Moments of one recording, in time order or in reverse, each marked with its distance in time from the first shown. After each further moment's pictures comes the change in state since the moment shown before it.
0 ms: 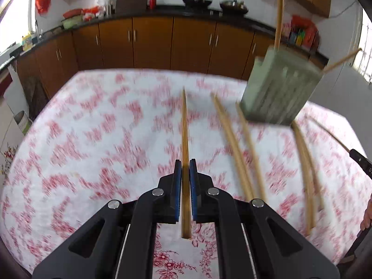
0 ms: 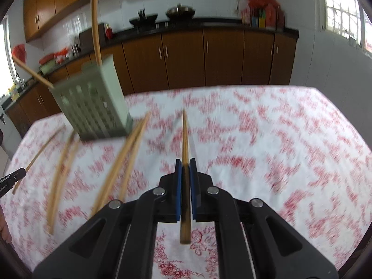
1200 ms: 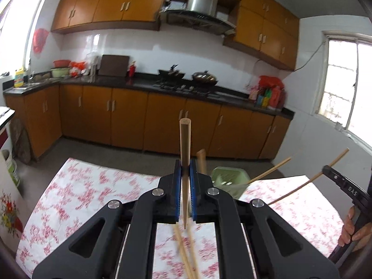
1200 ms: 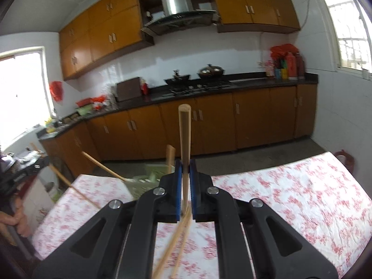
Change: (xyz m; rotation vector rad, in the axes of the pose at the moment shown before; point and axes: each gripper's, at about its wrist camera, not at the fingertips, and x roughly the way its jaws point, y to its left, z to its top) left arm -0.140 -0.033 0.100 0.010 -0.400 -0.196; right arm -0.137 0.021 0.110 -0.022 -0.309 0.238
